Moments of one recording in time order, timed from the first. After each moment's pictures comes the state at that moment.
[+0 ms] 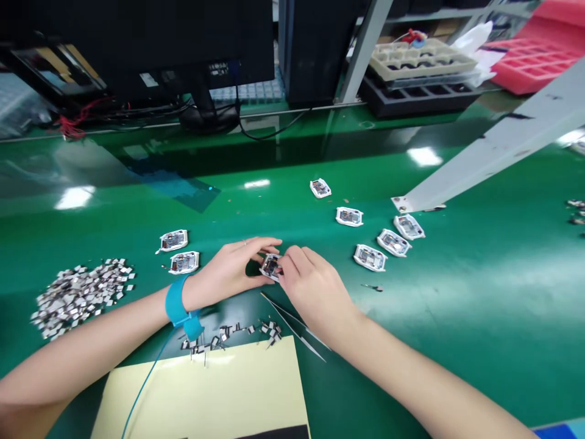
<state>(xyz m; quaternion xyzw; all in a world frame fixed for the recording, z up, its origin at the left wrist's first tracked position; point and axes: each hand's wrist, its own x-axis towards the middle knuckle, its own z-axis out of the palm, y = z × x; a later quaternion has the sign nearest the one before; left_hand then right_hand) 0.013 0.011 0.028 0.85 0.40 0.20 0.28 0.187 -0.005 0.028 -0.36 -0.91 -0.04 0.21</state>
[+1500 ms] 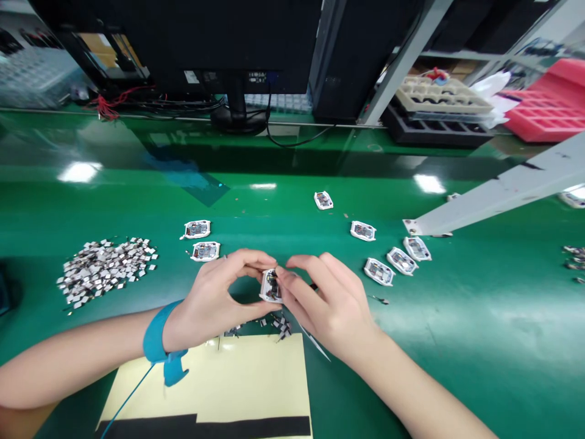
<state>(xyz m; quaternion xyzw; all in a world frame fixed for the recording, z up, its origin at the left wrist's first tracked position) 0.001 -0.047 0.055 0.73 0.47 0.39 0.32 0.176 -0.019 0.061 -0.27 -0.91 -0.04 0.32</state>
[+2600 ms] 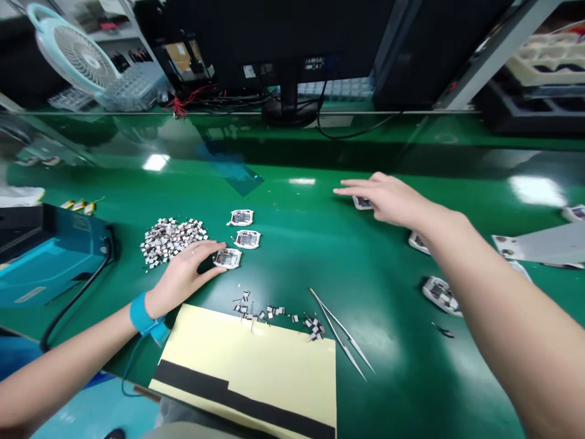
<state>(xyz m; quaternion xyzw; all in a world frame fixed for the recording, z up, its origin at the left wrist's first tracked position) -0.119 -0.099 0.017 0.74 0.61 0.27 0.10 0.193 0.167 0.024 -0.20 -0.98 0.00 0.07</state>
